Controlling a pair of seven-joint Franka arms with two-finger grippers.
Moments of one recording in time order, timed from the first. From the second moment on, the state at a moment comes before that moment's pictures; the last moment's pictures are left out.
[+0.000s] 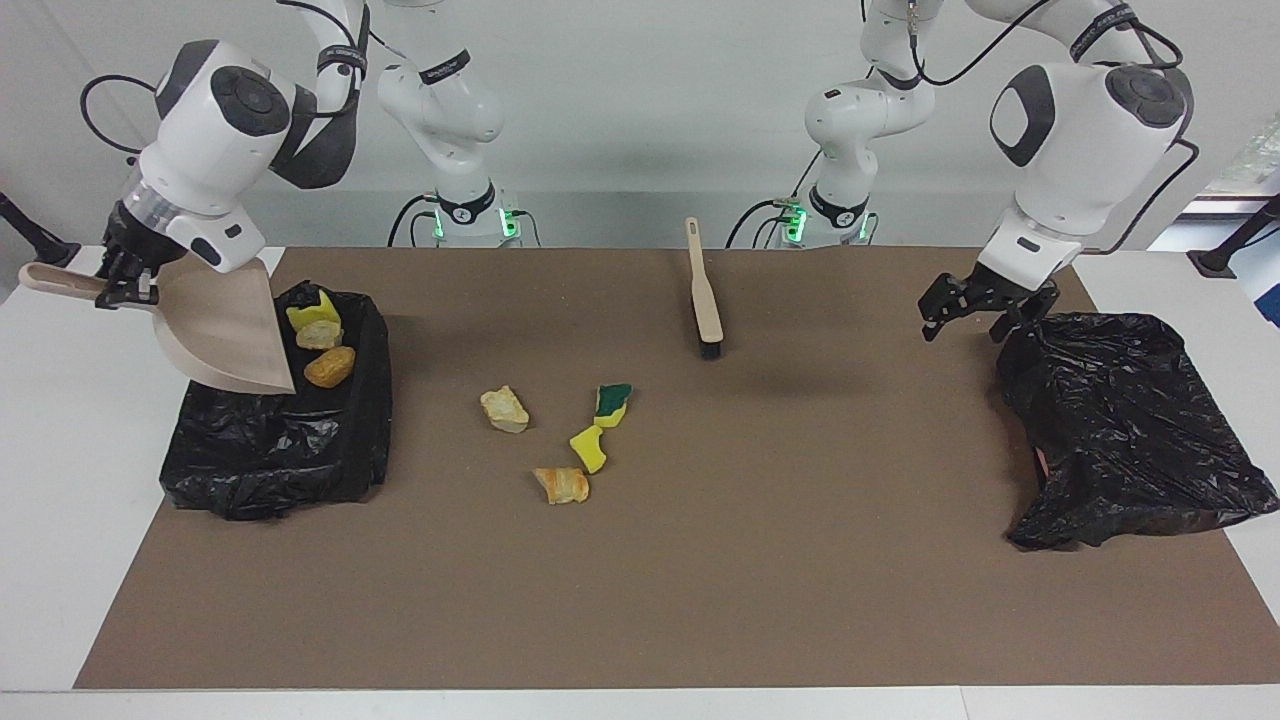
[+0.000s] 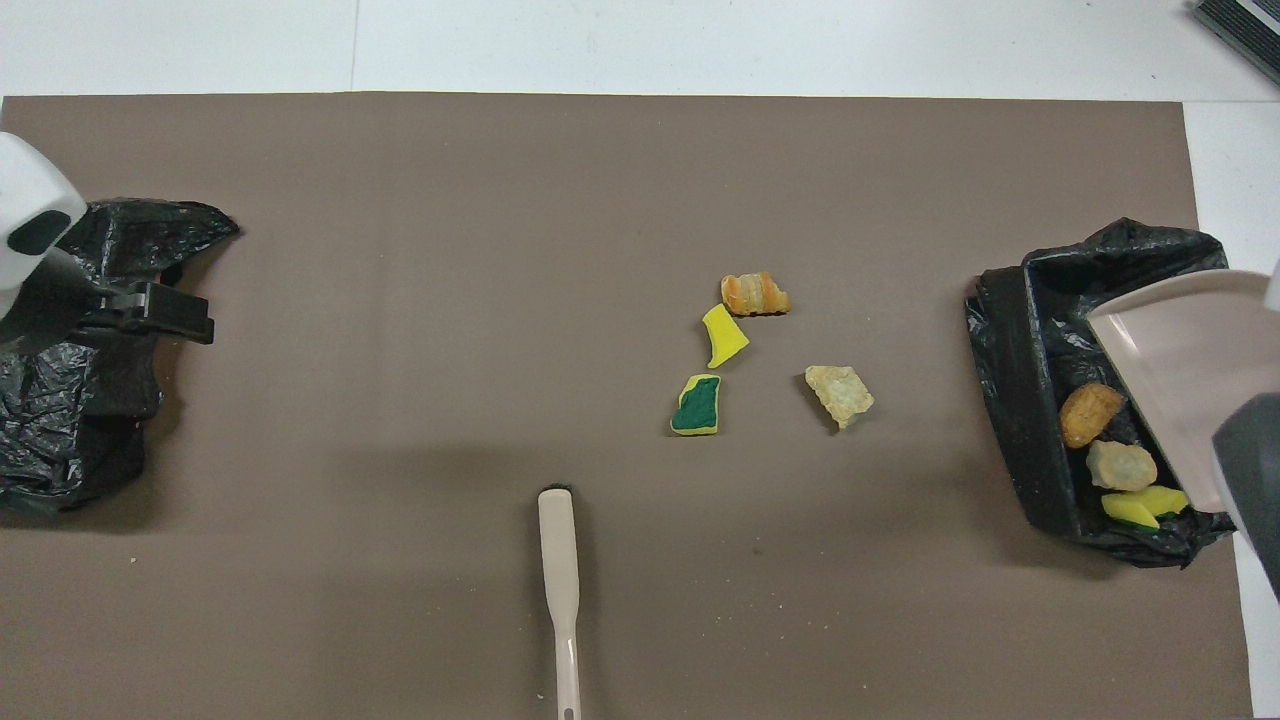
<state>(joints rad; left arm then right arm) 0.13 -0.01 -0.18 -1.67 -0.05 1.66 -0.03 -0.43 -0.06 0.33 -1.86 -0.82 1.92 -1.72</state>
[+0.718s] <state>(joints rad) -0.01 -0.08 -0.02 -1.63 -0.05 1.53 -0.03 -0.10 0.10 0.36 -1.62 -0.48 1.61 -0.63</state>
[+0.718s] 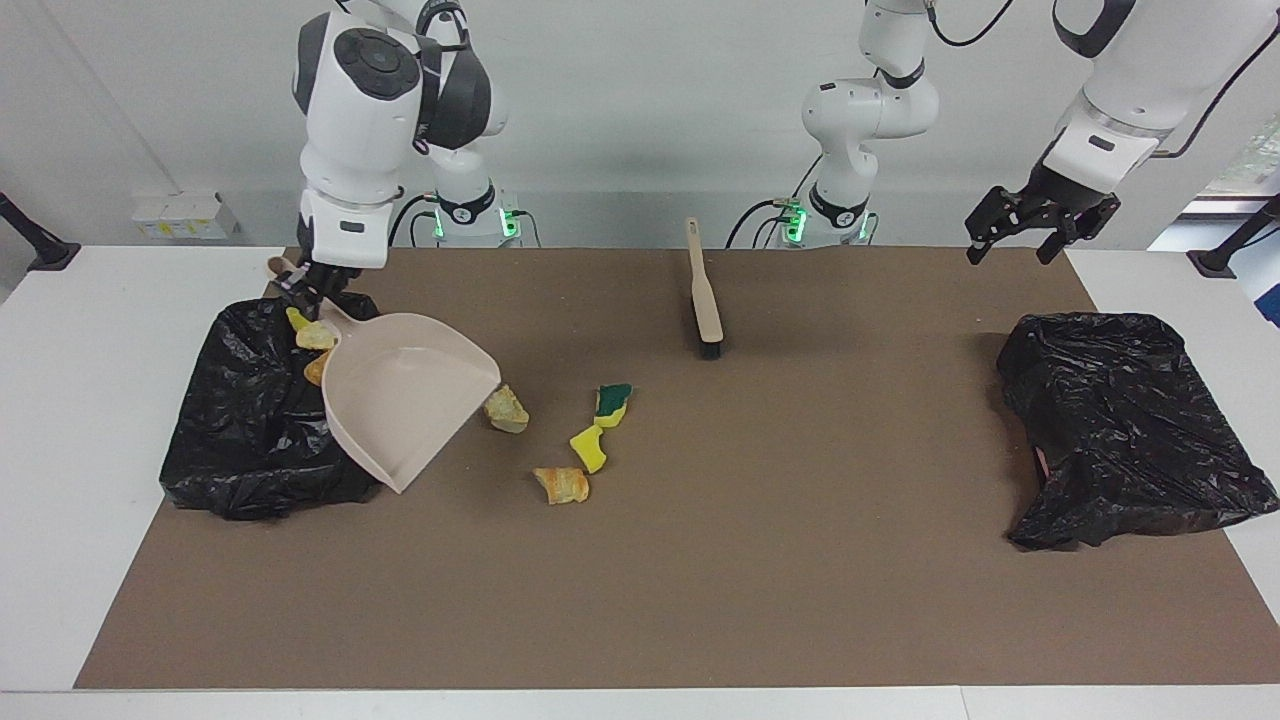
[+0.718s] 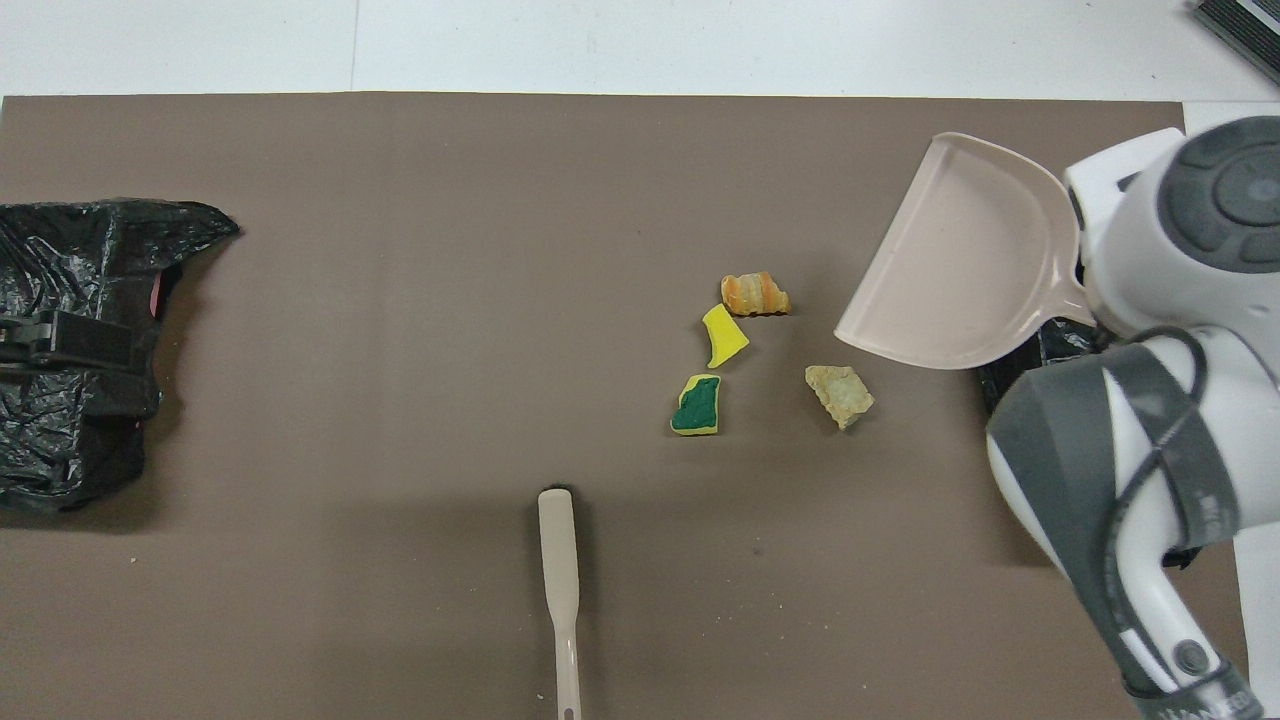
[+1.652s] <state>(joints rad) -0.01 -0.08 0.00 -1.63 -0.05 1.53 -0.03 0.35 0.80 0.36 -0.92 -0.39 1.66 0.46</state>
